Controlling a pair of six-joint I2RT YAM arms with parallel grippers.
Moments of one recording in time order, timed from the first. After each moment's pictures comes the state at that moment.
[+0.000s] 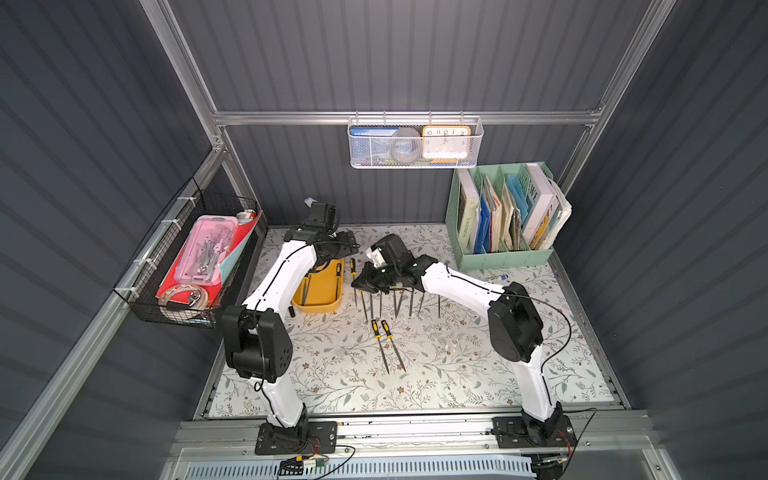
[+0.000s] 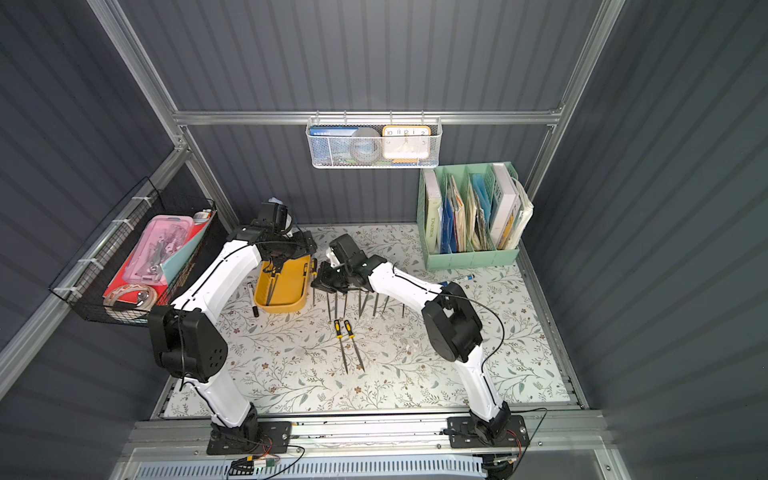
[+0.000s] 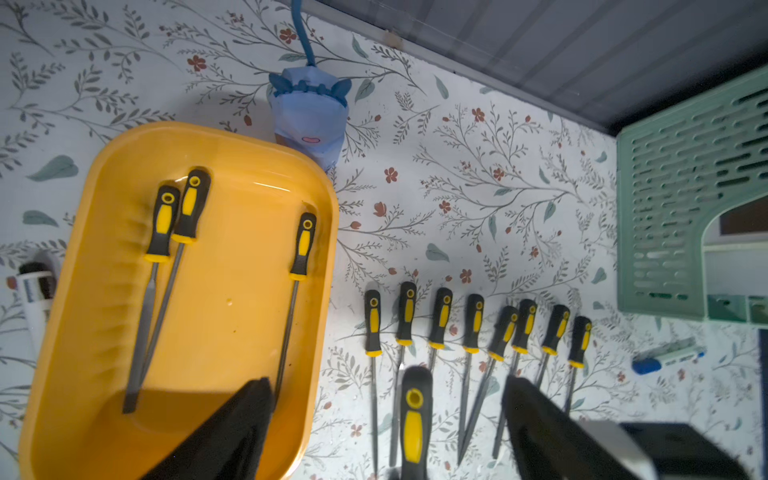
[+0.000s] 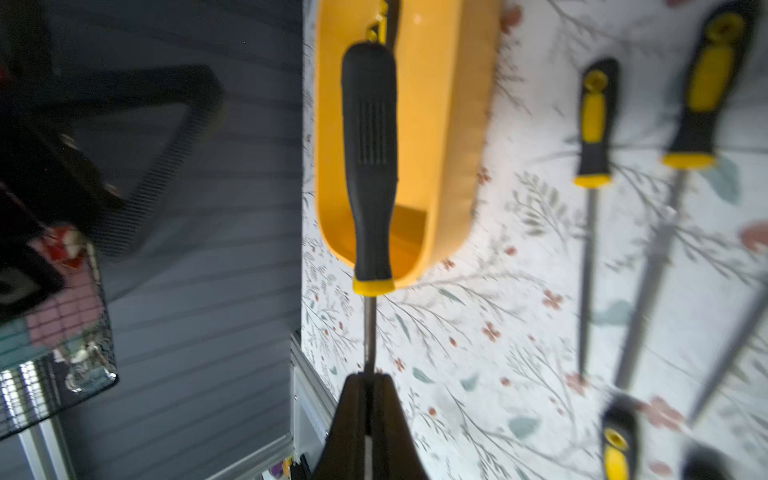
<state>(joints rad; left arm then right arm) -0.17 1.78 1.67 -0.80 0.04 -0.45 0.76 2.10 1.71 -0.34 -0.49 0.97</state>
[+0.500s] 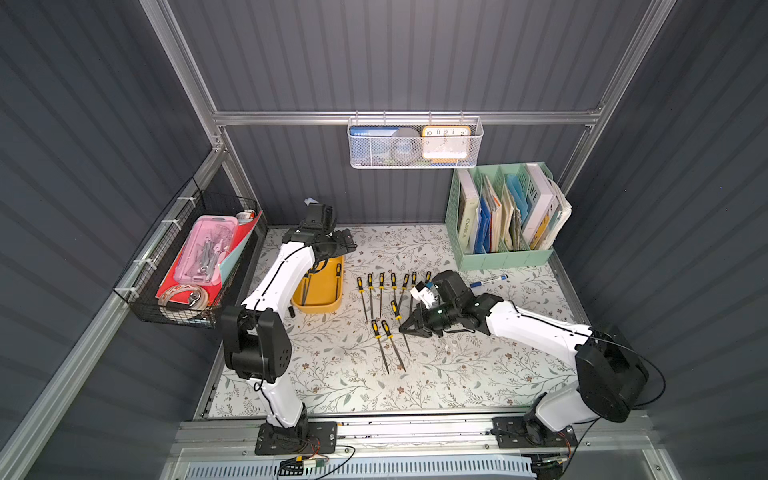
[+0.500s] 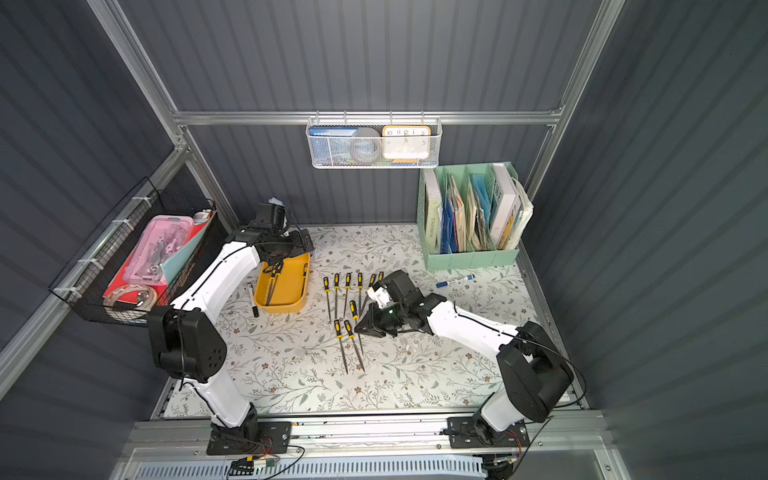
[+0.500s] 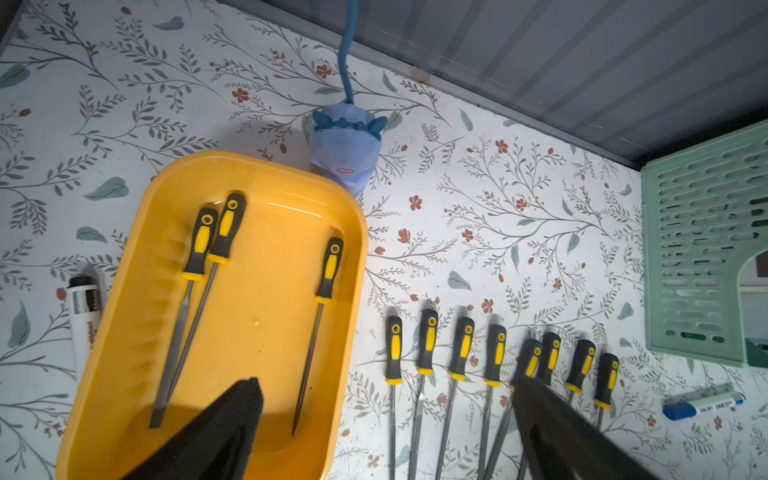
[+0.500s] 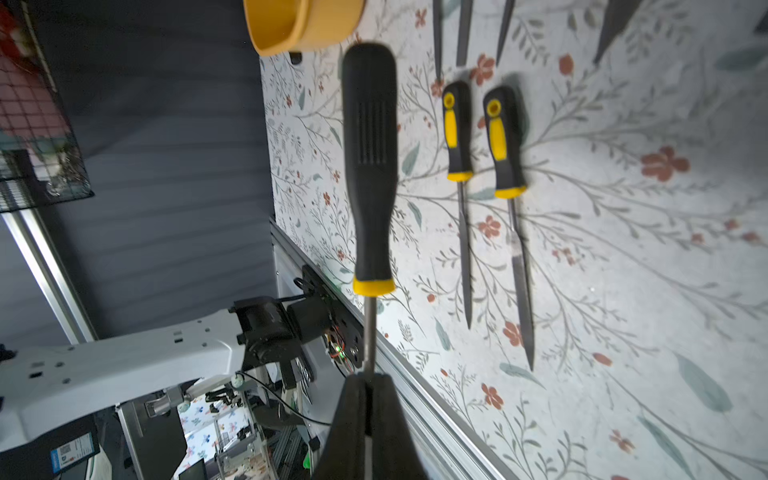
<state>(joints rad) -0.14 1.78 1.64 -0.74 -0.03 -0.45 0.70 1.52 0.94 -0.27 -0.68 0.89</state>
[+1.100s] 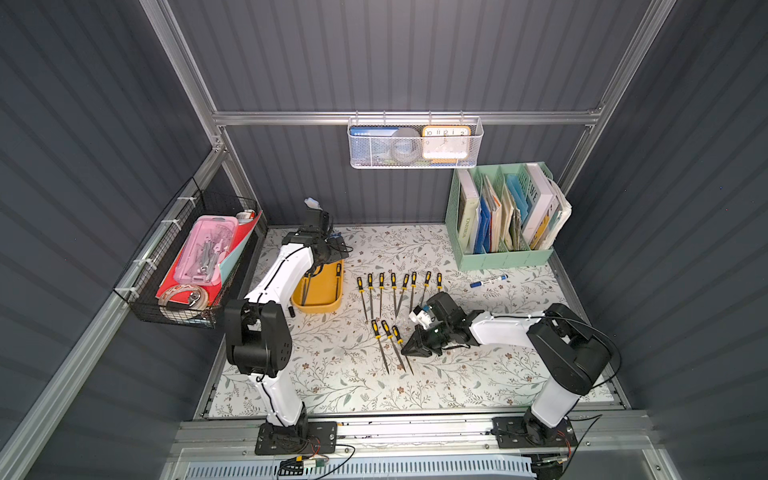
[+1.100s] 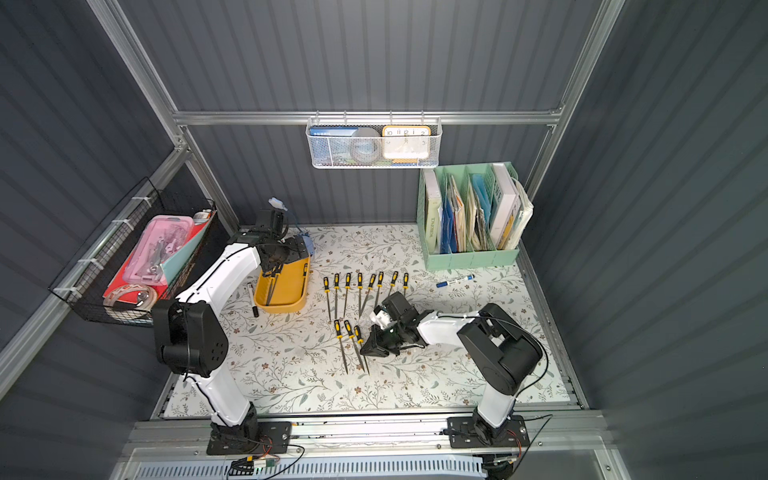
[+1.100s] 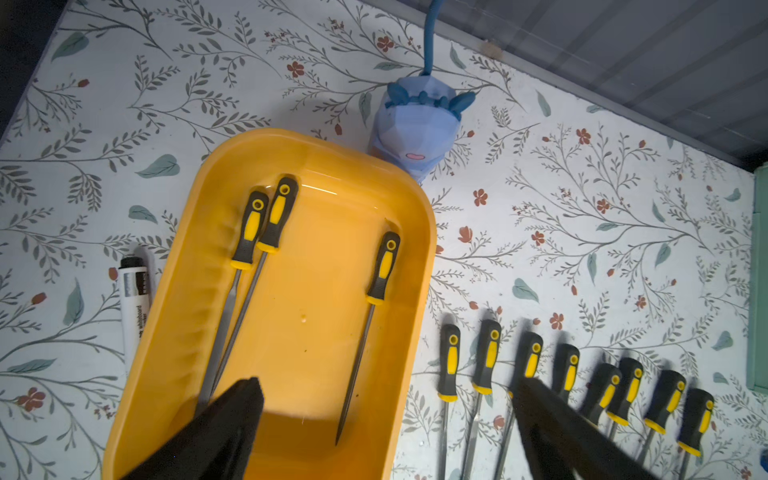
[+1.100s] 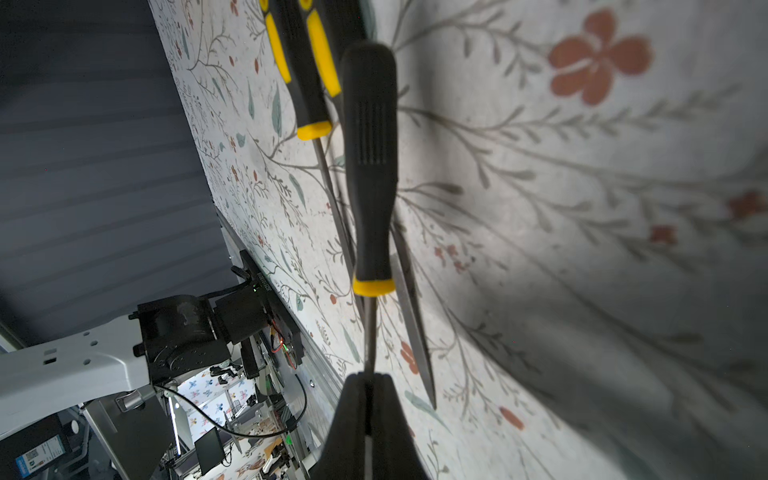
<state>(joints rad) -0.10 1.83 1.60 -0.73 -0.10 -0.44 0.69 1.75 0.79 -0.02 -0.73 0.87</state>
